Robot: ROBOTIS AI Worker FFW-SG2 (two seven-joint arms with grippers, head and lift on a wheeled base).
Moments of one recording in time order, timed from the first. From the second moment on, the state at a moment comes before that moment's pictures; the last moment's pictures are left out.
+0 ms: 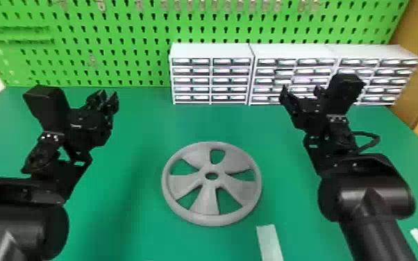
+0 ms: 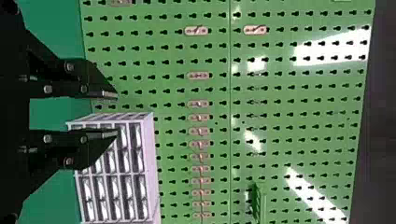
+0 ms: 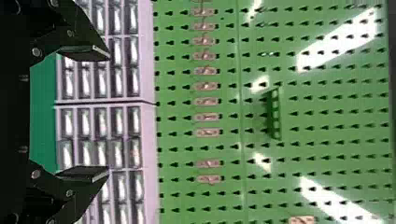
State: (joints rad) left arm -0.05 0.20 0.03 -1.82 0.18 0.18 -0.14; right arm -0.28 -0.05 0.08 -1.51 -0.11 0.09 -0.07
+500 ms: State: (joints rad) left arm -0.13 0.15 -0.03 -1.71 0.13 0.11 -0.11; right arm -0.21 -0.07 0.20 -1.59 -0.09 0.00 -0.15
